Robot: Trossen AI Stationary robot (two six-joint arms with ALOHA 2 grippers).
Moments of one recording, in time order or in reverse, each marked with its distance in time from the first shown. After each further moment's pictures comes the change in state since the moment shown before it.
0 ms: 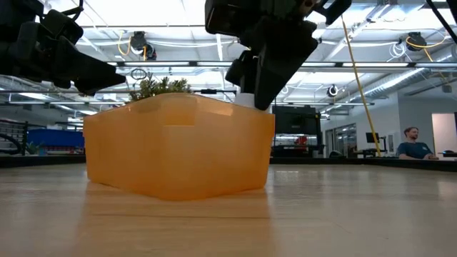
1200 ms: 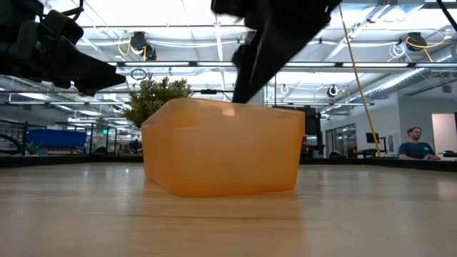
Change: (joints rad) left arm 0.000 0.000 0.000 0.002 0.000 -0.008; right arm 0.047 -0.068 -0.068 0.102 0.144 0.098
